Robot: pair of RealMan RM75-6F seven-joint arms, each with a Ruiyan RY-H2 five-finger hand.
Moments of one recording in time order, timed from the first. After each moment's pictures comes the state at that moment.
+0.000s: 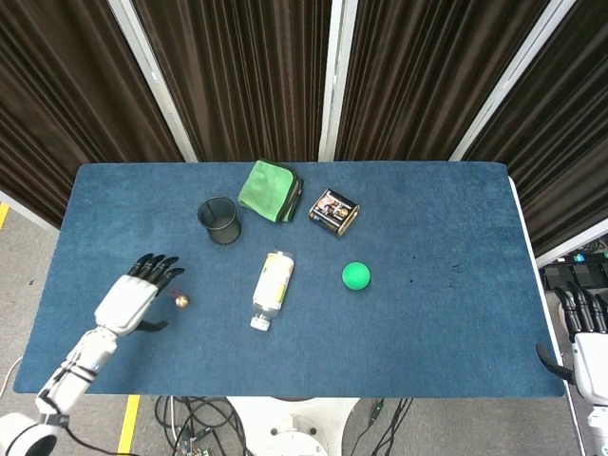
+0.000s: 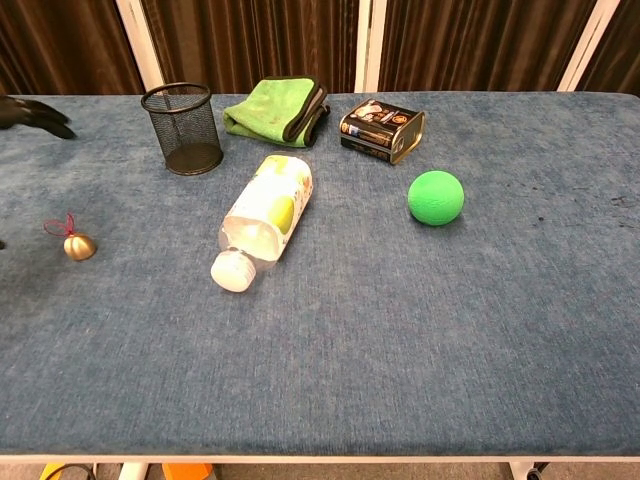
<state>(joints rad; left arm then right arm) -0.41 -1.25 -0.07 -1.59 1.52 1.08 0.12 -0.02 -1.10 0.05 -1.53 -1.55 1.59 0.04</state>
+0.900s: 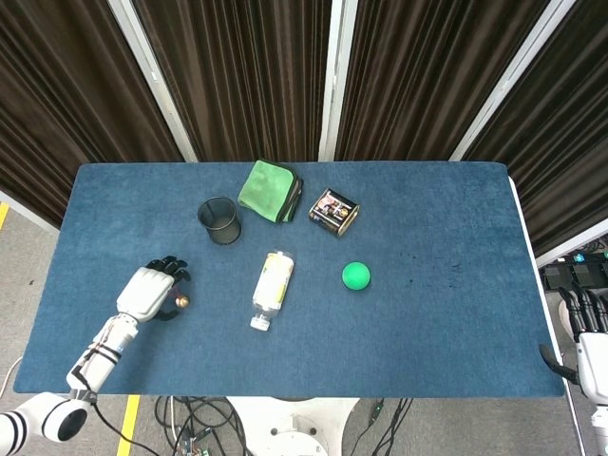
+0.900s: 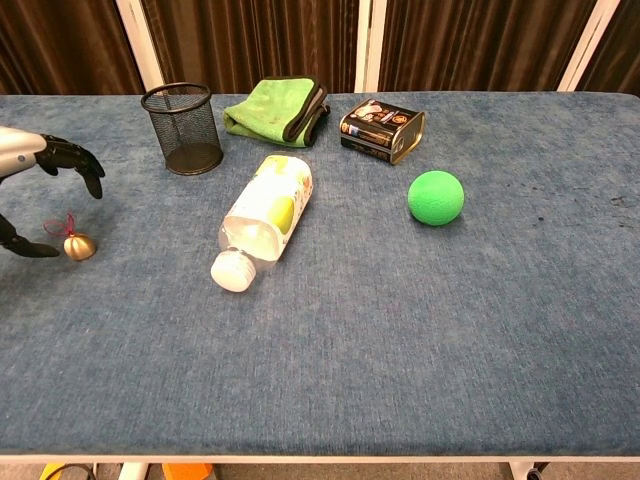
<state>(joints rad) -0.49 -1.39 -0.07 -1.44 1.39 1.02 0.20 -0.02 -1.10 0.05 -1.52 -1.53 1.56 0.07</state>
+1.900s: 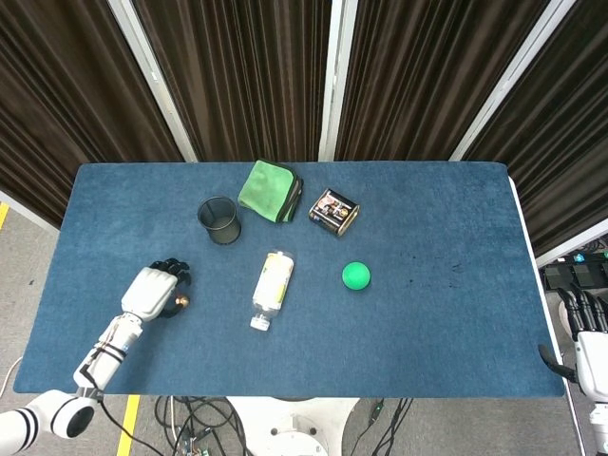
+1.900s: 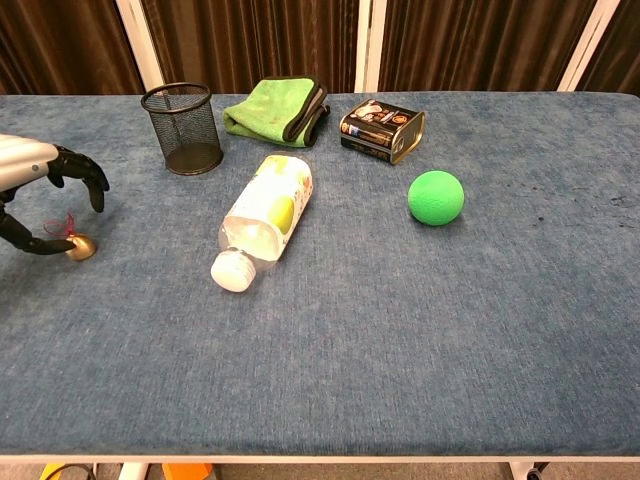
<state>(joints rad) -0.51 -1.44 -0.05 -1.38 1.39 1.04 0.17 -0.01 -1.11 0.05 -1.50 -1.51 1.53 0.09</state>
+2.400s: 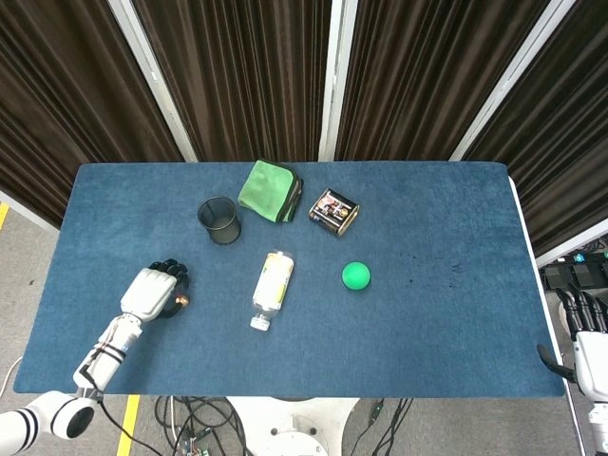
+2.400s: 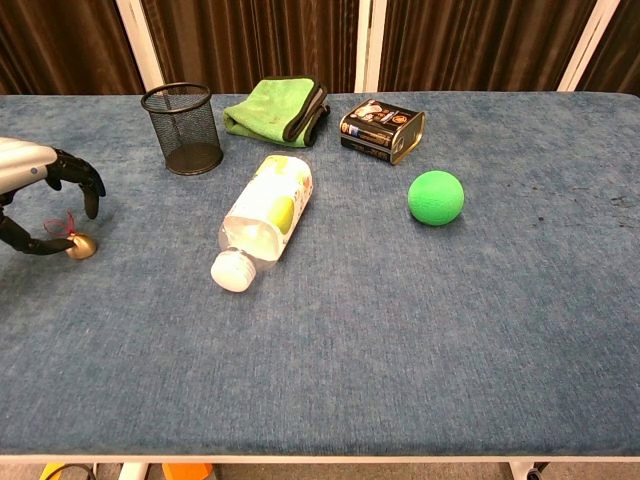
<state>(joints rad) -0.51 -1.44 -0.05 -1.38 1.37 1.04 0.19 -0.01 -1.12 0.05 -1.49 -1.50 1.52 0.09</state>
